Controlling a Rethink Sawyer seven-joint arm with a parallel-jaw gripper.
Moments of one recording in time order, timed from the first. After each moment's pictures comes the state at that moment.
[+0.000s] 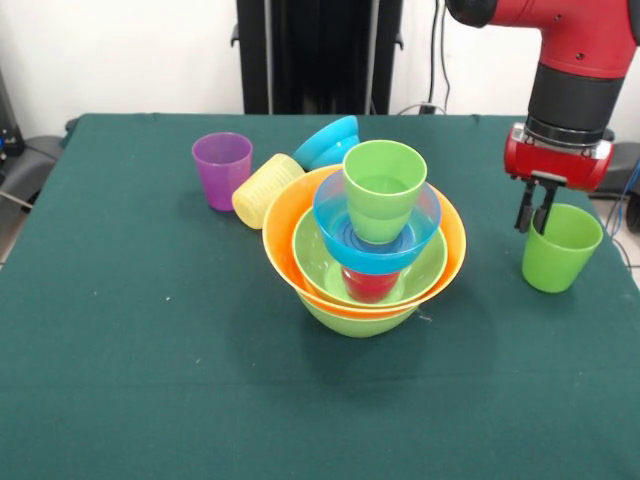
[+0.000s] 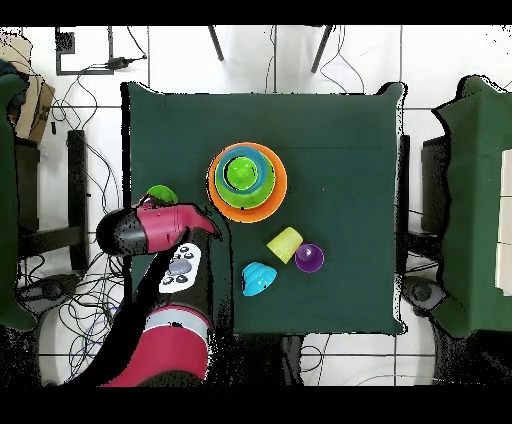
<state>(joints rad) 0.21 -0.45 -0.11 1.58 0.02 0.28 2.35</state>
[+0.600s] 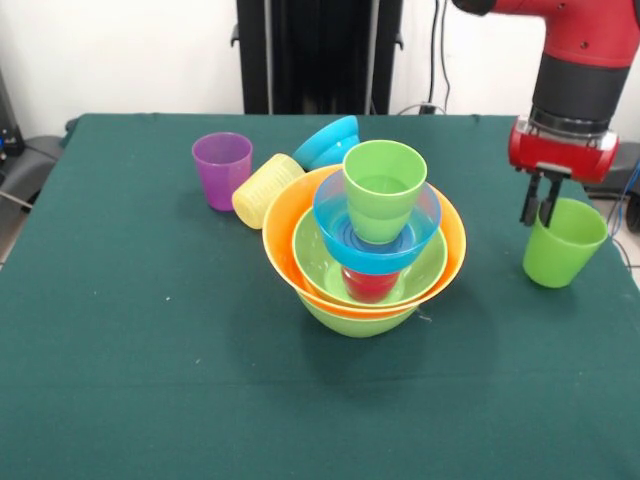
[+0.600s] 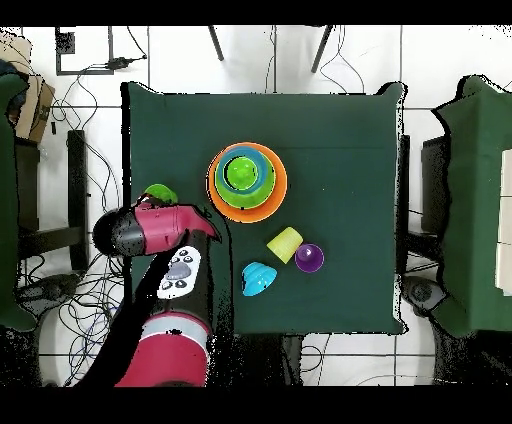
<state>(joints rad) 0.22 -0.49 -0.12 1.60 0.04 0.28 2.35</state>
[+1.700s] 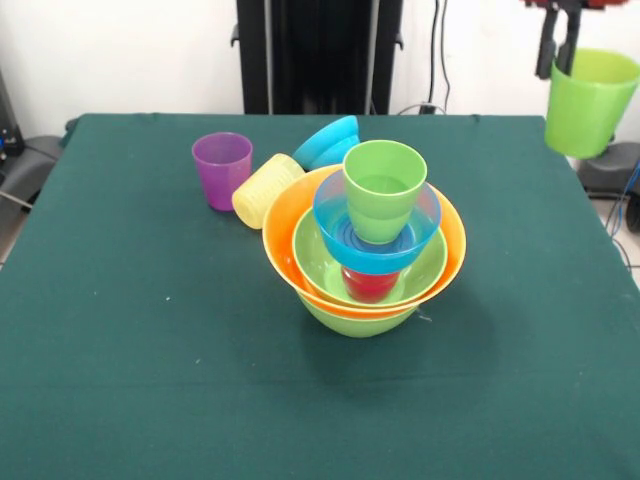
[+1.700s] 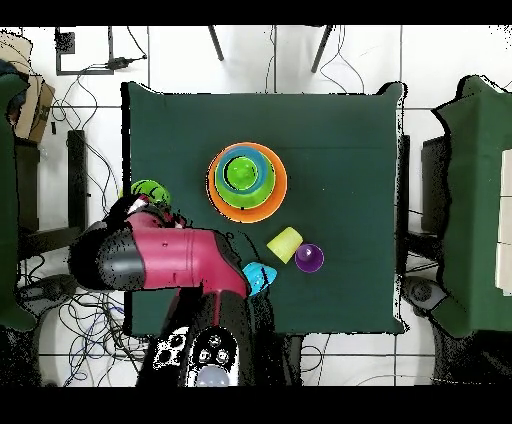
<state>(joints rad) 0.10 -0.93 -0.07 1.83 0.09 0.41 2.35</state>
